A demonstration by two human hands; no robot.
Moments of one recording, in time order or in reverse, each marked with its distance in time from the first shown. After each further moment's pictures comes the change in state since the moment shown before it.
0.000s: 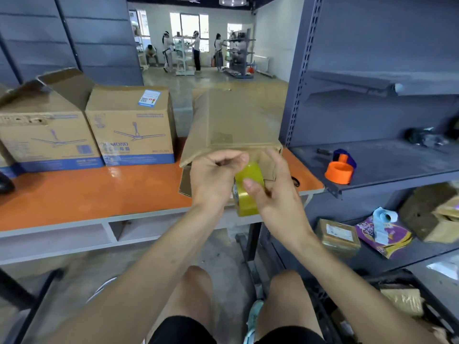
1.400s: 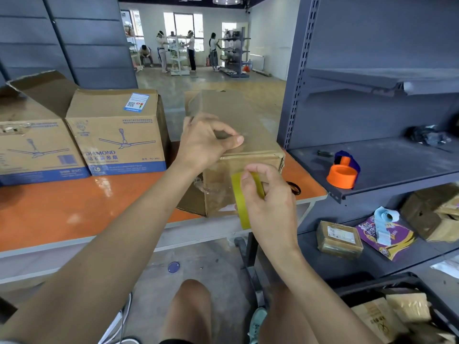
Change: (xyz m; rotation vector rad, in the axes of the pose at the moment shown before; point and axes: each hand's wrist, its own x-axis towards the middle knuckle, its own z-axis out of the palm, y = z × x) left_hand 0.115 -0.004 -0.006 0.746 -0.202 0.296; right_hand 0.021 -0.009 0.024 0.029 0.251 0.083
